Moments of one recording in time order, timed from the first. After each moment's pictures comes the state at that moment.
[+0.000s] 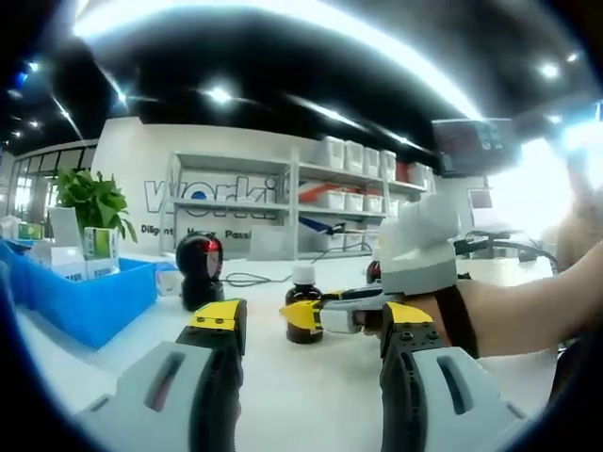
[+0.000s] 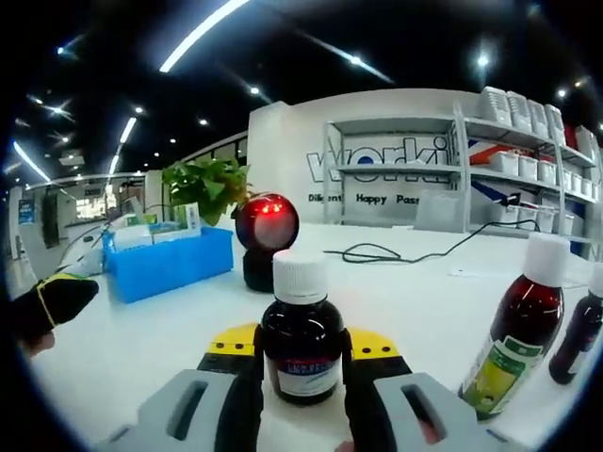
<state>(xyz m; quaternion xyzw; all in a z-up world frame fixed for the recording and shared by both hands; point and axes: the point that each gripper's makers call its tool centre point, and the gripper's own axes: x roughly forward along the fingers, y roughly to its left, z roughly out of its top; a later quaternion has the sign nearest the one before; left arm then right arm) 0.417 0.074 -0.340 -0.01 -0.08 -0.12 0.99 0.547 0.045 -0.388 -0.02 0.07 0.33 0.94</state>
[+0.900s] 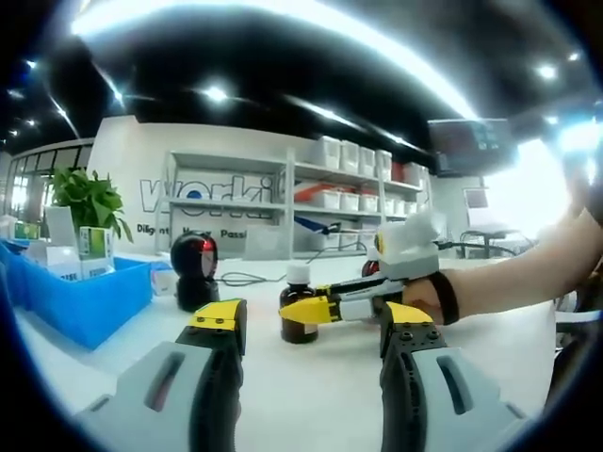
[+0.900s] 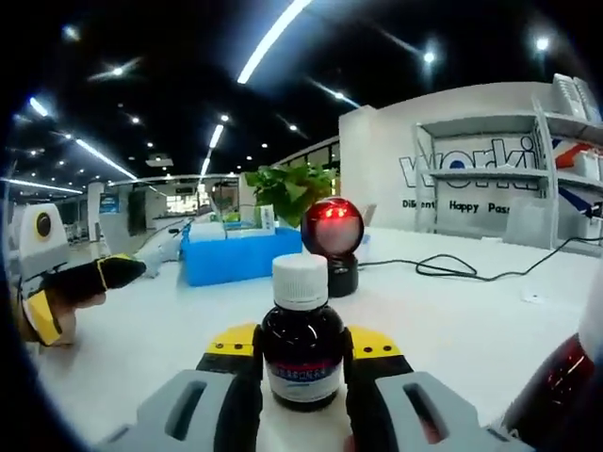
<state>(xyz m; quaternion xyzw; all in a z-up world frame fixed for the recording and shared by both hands) 0.416 0.070 -0.340 -0.01 -0.08 -0.13 0.99 0.545 0.056 -0.387 -0.04 0.06 0.53 0.84</state>
